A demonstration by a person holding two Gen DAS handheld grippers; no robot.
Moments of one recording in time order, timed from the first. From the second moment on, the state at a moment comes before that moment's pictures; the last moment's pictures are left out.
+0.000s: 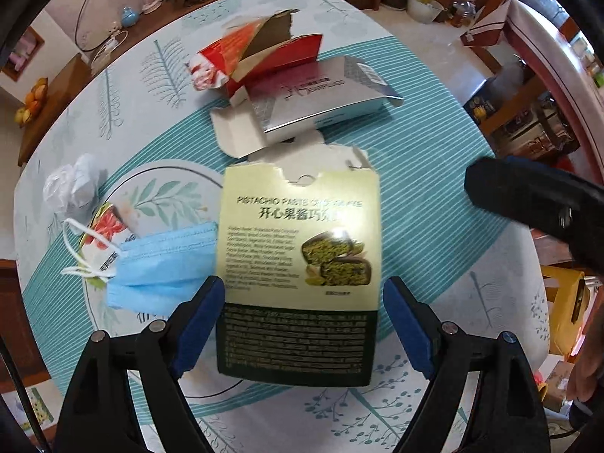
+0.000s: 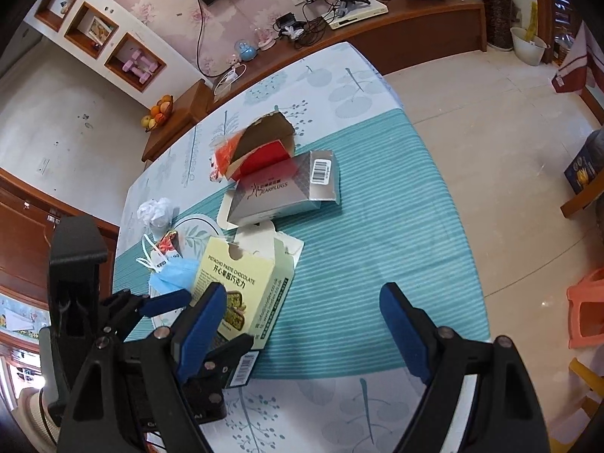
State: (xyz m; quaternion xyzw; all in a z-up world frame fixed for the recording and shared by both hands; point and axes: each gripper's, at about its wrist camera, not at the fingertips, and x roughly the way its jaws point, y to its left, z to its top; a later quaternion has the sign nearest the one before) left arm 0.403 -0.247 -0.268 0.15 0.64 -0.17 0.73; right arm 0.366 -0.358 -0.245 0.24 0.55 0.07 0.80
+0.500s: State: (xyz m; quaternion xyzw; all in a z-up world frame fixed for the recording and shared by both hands) left arm 0.412 -0.230 -0.291 0.11 0.66 -0.16 0.72; right arm 0.387 -0.353 -0.251 0.22 0.55 0.09 0.80
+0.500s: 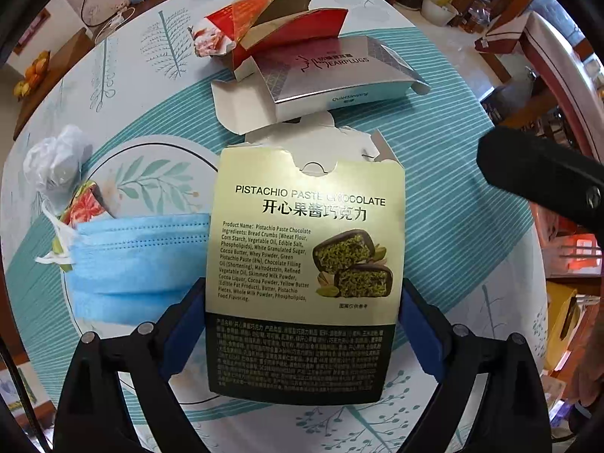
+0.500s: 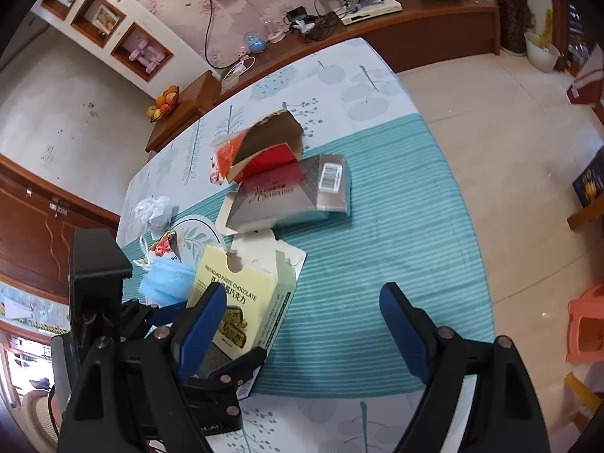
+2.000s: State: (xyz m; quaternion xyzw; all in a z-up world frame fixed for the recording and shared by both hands) left arm 0.350 -0.044 -0.229 -0.15 0.62 -0.05 0.77; right arm 0.449 -0.252 -0.299 -0.17 0.57 0.31 0.74
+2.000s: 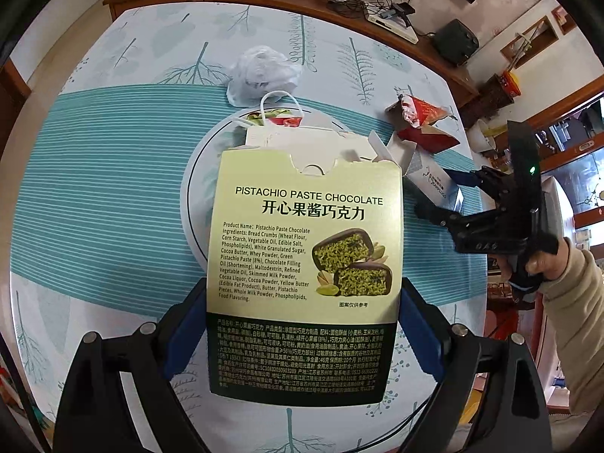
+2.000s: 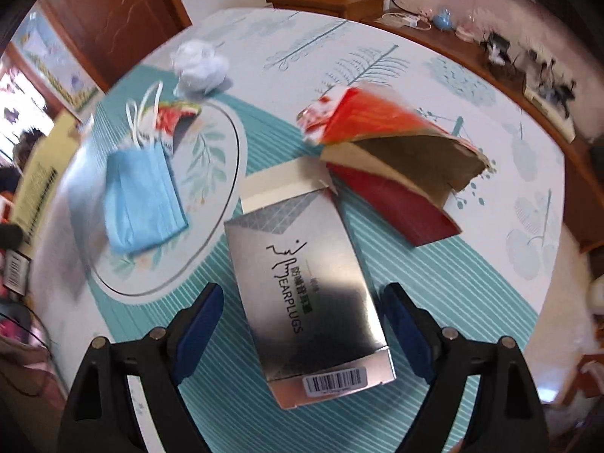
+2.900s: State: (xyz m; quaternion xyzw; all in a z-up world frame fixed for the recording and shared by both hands) left arm 0.217 0.010 -0.146 -0.10 0.55 -0.20 0.80; right arm 0.221 -0.221 -0.174 0.14 0.55 0.18 0.80
